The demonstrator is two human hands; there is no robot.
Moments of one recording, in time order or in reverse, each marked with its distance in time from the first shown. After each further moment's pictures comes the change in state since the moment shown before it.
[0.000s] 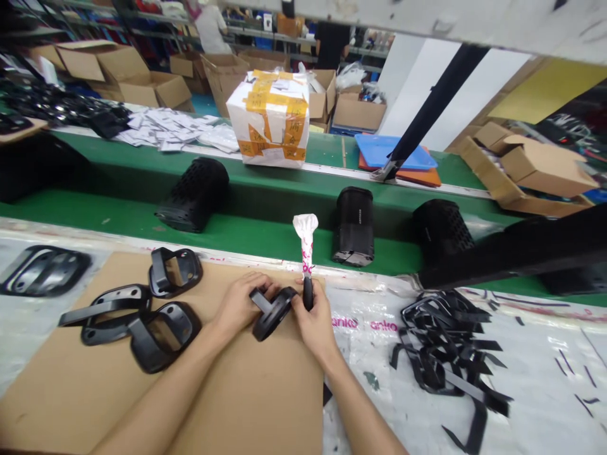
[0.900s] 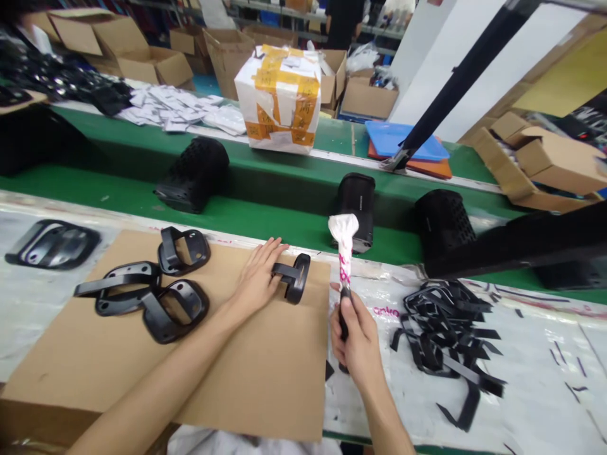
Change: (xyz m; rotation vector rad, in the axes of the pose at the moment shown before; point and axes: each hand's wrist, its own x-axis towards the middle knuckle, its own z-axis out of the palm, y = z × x) left_hand 0.000 0.003 0.011 0.213 0.017 0.036; right_hand -0.060 -0.040 -0.051 0.159 0.060 0.272
